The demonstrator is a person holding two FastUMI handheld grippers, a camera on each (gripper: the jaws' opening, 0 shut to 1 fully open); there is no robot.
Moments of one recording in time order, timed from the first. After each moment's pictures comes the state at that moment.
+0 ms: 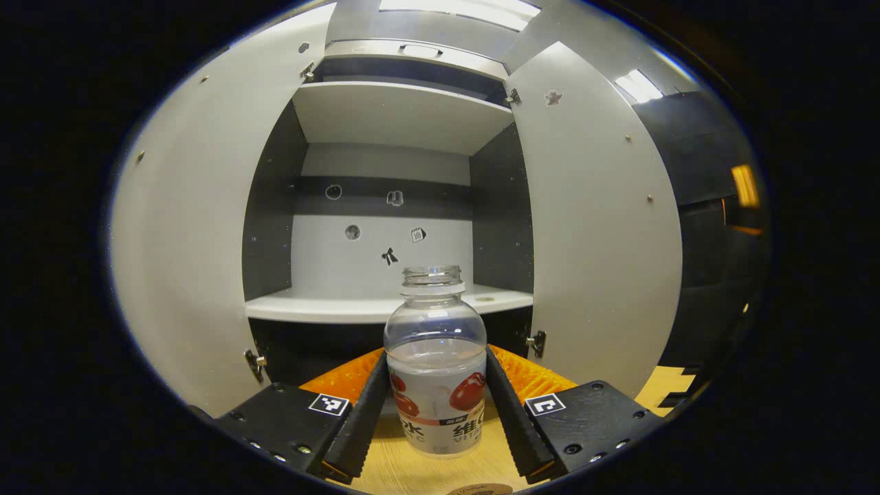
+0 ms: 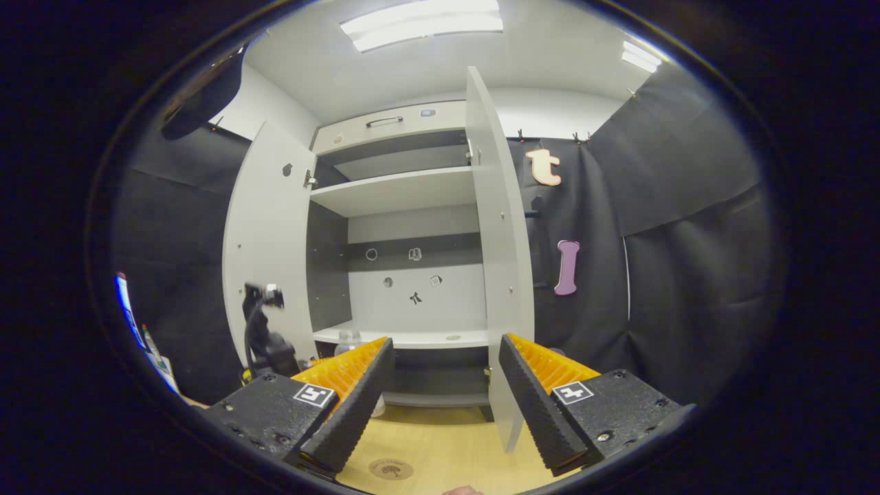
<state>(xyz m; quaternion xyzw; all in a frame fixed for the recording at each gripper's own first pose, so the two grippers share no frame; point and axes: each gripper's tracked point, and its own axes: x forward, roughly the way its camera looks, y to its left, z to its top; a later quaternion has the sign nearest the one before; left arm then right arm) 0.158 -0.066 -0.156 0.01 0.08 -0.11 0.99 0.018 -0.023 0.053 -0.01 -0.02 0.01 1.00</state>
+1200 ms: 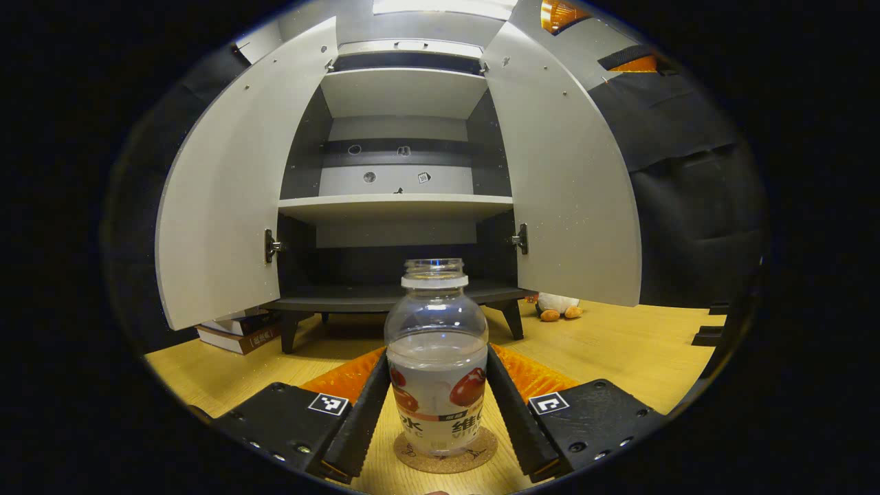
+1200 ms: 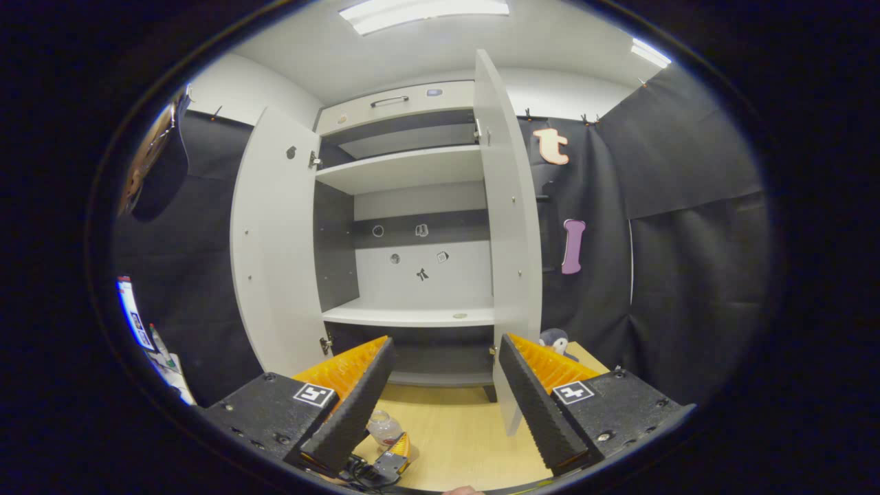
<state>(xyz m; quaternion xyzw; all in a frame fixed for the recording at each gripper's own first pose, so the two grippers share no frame) 0.055 -0.094 -0.306 0.03 0.09 -0.05 0.99 0.010 -0.016 0.042 -0.02 0.04 0.01 1.00</state>
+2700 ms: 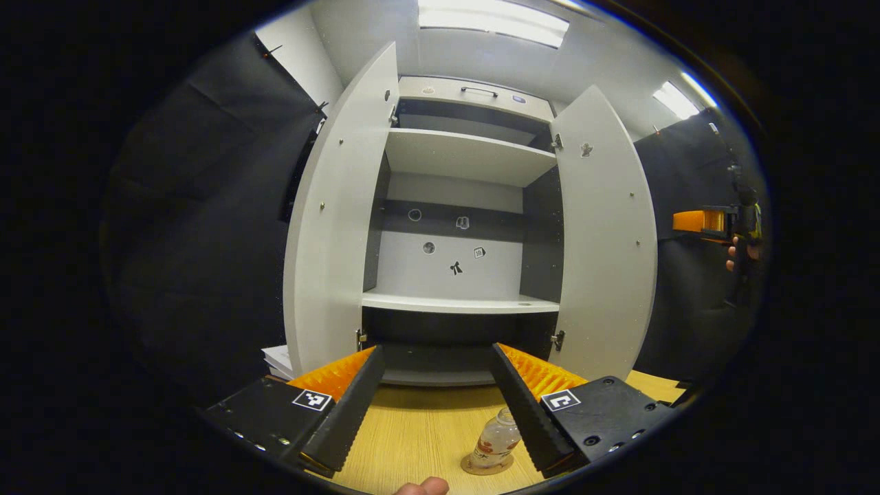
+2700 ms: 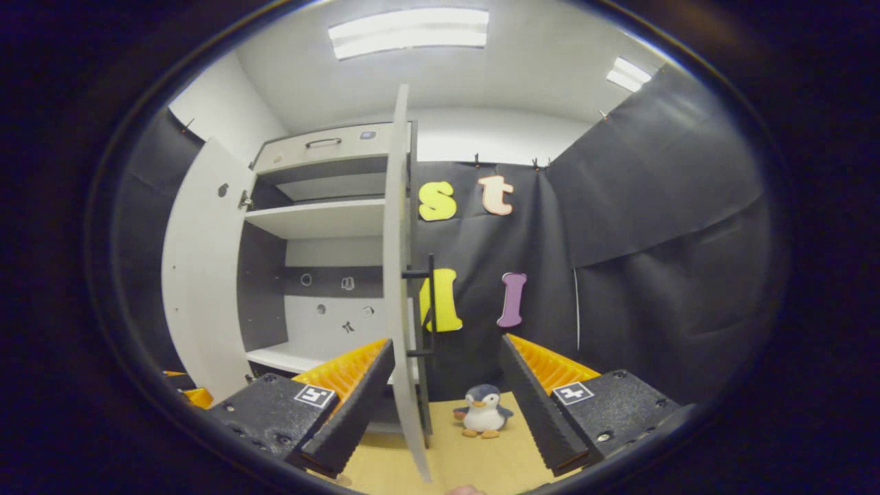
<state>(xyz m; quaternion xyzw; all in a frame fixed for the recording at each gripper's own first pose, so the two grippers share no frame) 0.025 0.017 -0.064 -0.02 0.05 0.01 1.00 0.058 -0.163 0.133 -0.04 -0.07 -0.10 0.99</state>
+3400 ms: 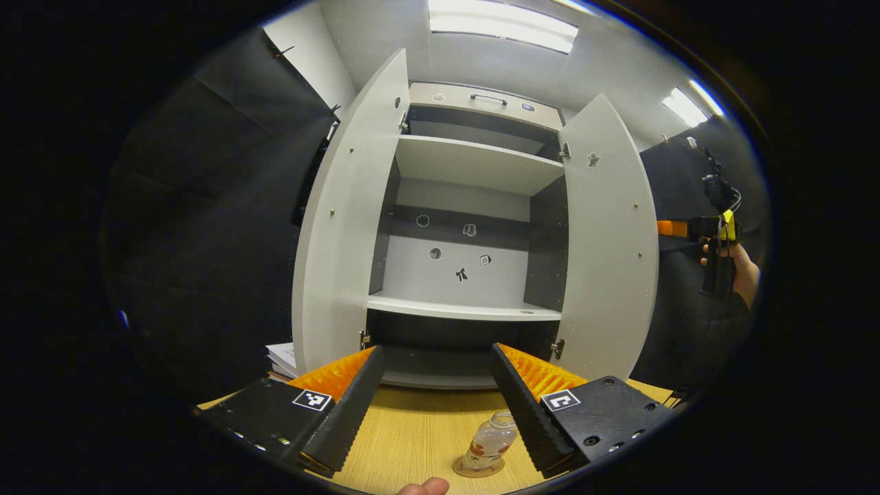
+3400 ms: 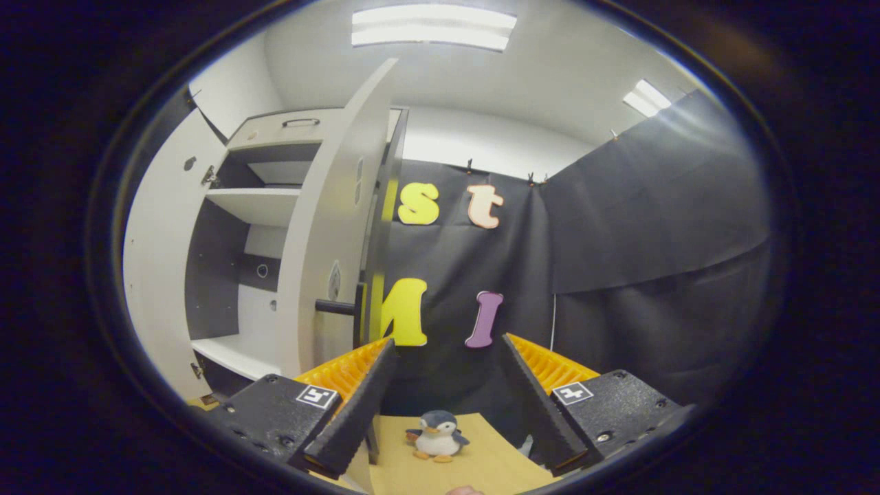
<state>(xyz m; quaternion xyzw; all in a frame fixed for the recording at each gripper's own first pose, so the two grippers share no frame) 0.021 0.020 -0.058 -0.03 0.04 0.04 1.00 0.118 -0.196 0.169 -0.09 -0.08 -0.14 0.98</state>
